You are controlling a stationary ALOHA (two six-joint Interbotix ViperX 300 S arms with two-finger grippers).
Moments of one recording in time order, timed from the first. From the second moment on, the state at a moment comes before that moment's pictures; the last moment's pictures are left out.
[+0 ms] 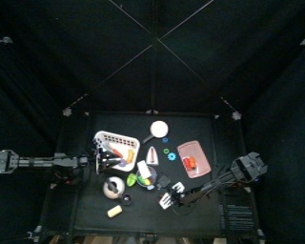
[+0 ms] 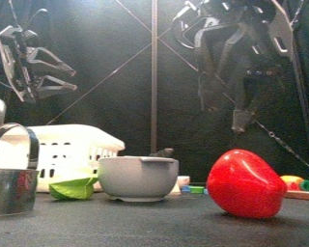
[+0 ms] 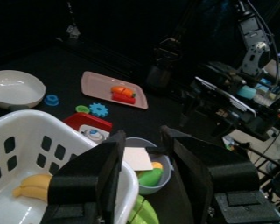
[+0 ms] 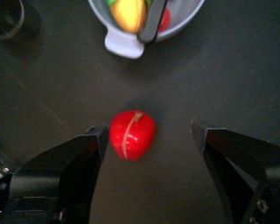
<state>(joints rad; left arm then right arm) 0.17 -0.79 1.33 0.01 -0.48 -0.39 0.45 0.10 0.37 -0.48 0.86 1.52</state>
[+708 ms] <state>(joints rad) 0.17 -0.79 1.33 0.01 -0.48 -0.39 0.43 0.29 0.27 -0.32 0.89 1.27</state>
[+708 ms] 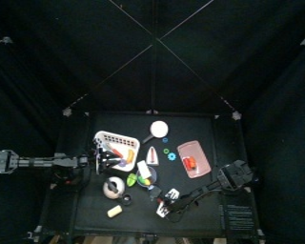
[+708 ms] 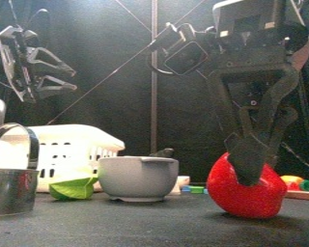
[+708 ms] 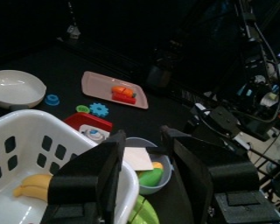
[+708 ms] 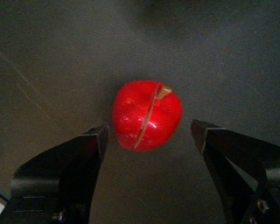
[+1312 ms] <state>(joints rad) 0.17 -0.79 1.33 0.00 -0.48 -0.39 0.40 0.30 0.27 -0.32 0.88 1.27</state>
